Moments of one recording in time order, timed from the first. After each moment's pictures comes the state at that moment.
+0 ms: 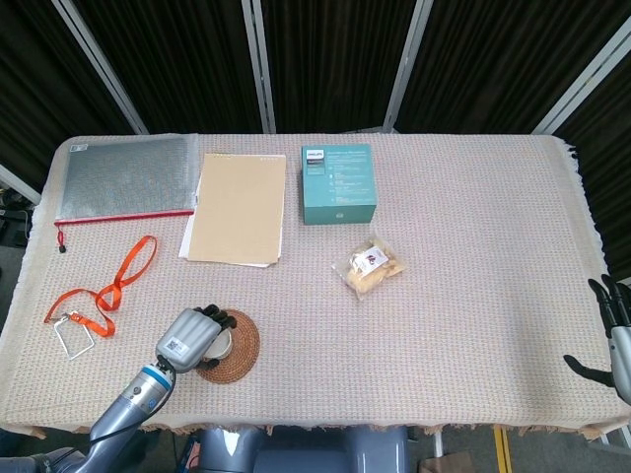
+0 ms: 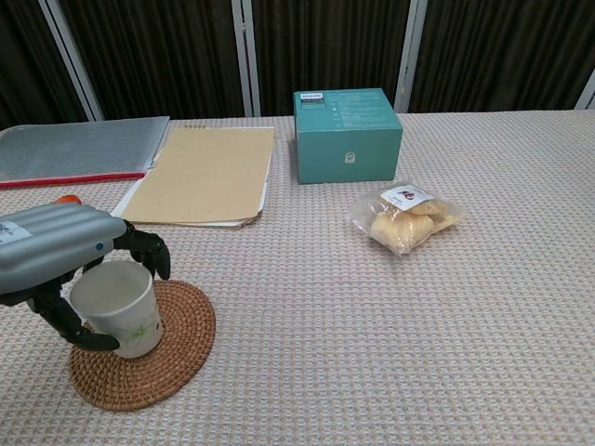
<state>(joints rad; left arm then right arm) -0.52 -1.44 0.05 -1.77 1.33 1.09 0.58 0.04 -0.93 0.08 -1.76 -1.43 1.48 -0.04</state>
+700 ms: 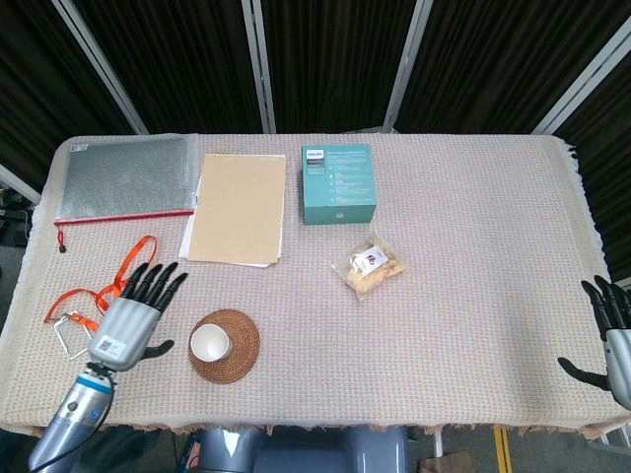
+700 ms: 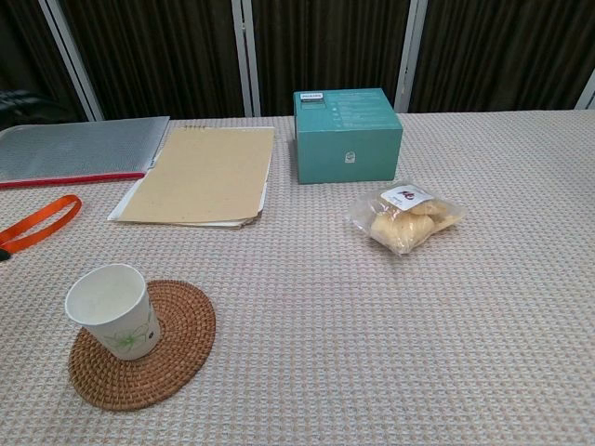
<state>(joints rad) -0.37 -1.23 0.07 -1.92 1.47 1.42 0.54 0.03 -0.92 0.07 -1.78 -1.48 1.51 -0.02</state>
